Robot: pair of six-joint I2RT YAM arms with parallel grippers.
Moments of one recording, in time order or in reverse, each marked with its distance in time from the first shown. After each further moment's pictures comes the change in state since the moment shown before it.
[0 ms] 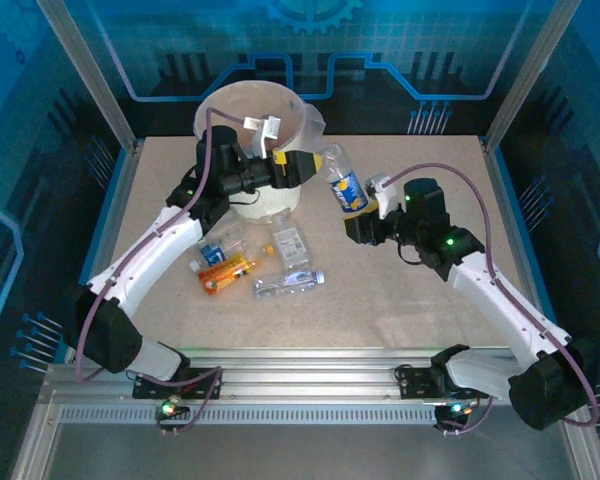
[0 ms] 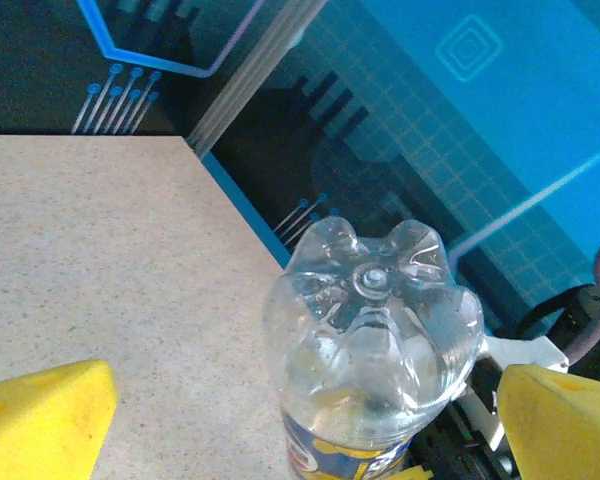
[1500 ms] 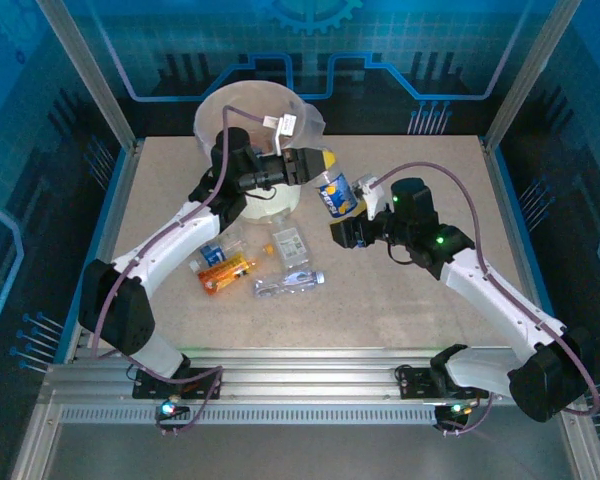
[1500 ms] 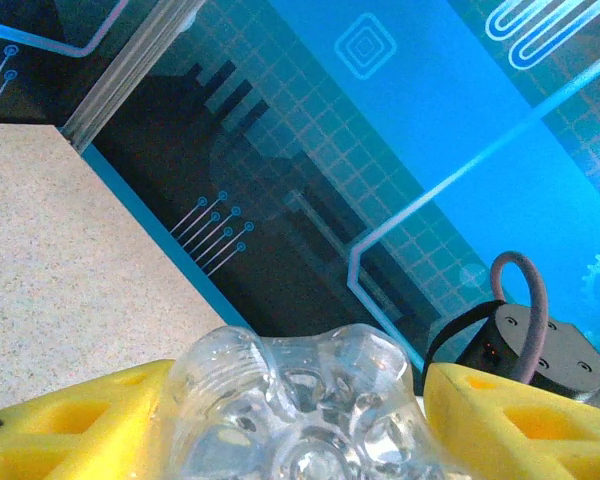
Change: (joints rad) left arm -0.029 0.113 -0.015 0.300 0.145 -0.182; right arm 0.068 0.040 0.026 0.011 0.015 0.010
